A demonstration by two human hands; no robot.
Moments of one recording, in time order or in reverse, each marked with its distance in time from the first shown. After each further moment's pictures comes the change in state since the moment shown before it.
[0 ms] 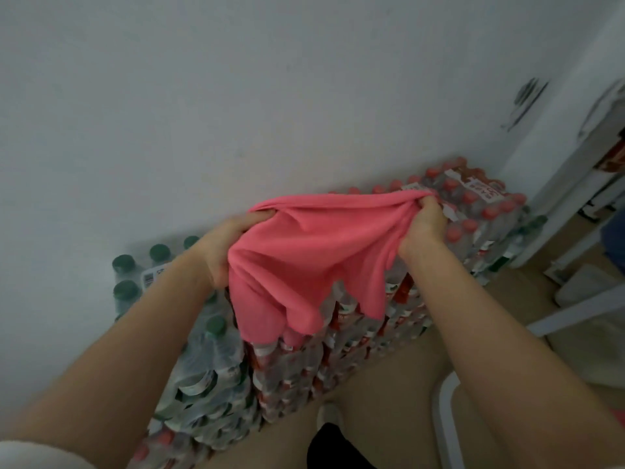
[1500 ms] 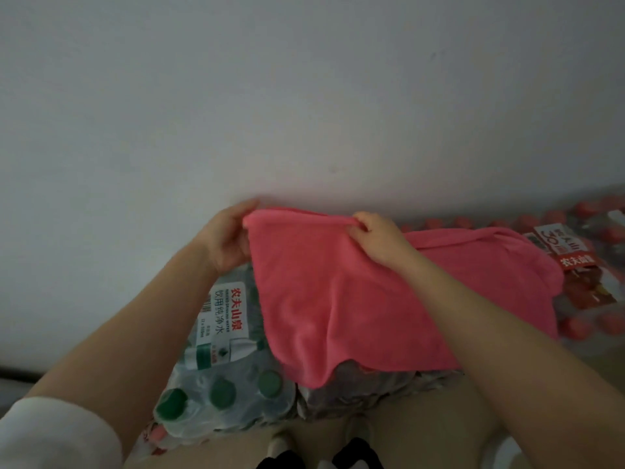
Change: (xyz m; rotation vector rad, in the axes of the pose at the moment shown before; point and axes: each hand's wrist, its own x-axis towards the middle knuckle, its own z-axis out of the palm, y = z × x) left_hand 0.088 0.048 -0.143 -0.195 0.299 -0.018; right_hand 0.036 0.138 0.145 -1.549 -1.054 -0.545
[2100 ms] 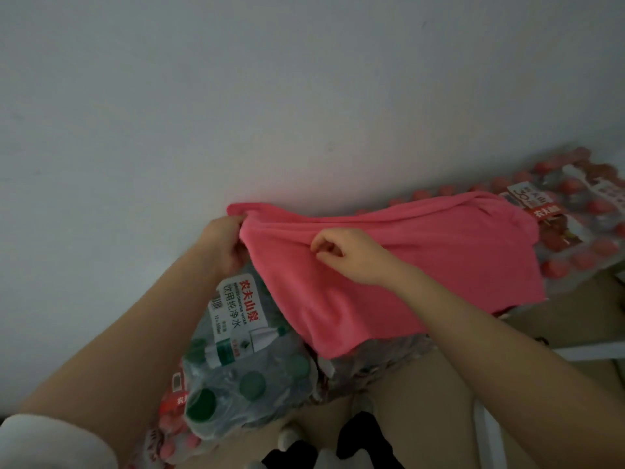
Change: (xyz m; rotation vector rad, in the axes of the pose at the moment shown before) left_hand 0.012 -0.016 -0.018 0.114 0.265 0.070; right_hand -0.059 -0.058 0.028 0.099 -0.071 -0.186
